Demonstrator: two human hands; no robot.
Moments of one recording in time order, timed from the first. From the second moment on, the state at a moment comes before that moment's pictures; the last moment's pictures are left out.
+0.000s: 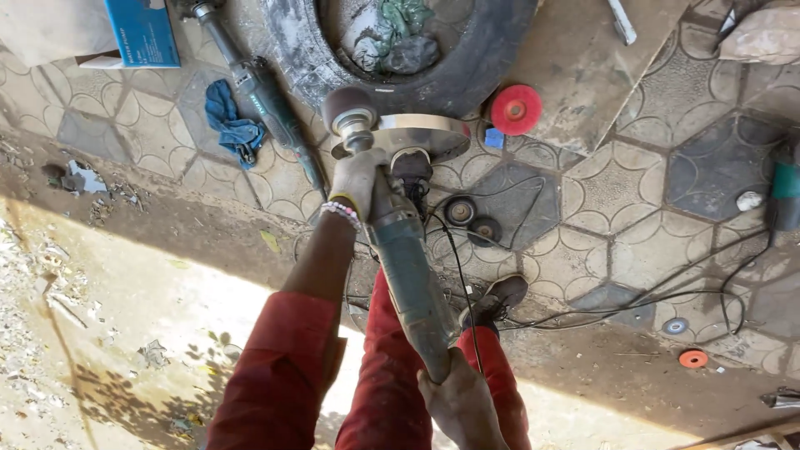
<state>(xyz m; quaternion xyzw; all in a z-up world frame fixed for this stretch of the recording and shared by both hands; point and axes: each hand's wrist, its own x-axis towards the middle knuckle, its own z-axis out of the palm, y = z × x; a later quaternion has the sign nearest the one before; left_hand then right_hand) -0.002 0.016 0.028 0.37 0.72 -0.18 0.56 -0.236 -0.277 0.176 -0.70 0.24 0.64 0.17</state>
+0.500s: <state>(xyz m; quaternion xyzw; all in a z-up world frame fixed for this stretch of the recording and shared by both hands) 0.053 -0.085 0.001 0.42 0.63 -0.28 0.59 -0.189 -0.304 0.199 -0.71 0.33 0.61 0.12</state>
